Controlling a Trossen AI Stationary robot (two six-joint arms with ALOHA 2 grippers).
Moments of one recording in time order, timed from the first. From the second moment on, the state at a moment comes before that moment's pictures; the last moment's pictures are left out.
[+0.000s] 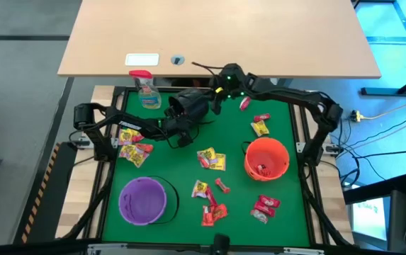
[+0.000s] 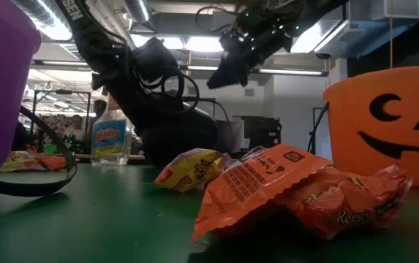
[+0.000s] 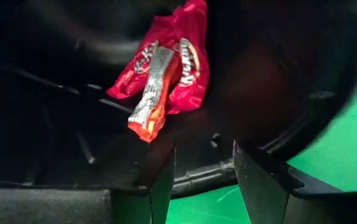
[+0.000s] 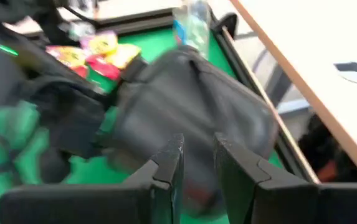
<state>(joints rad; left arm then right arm) 0.24 1.71 0.74 0.12 -0.56 0.03 -0.49 1.78 1.44 -0.26 -0.27 -0.14</state>
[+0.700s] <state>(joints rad) 0.24 1.71 0.74 0.12 -0.56 0.03 -0.50 1.89 1.51 -0.37 -0.22 -0.24</state>
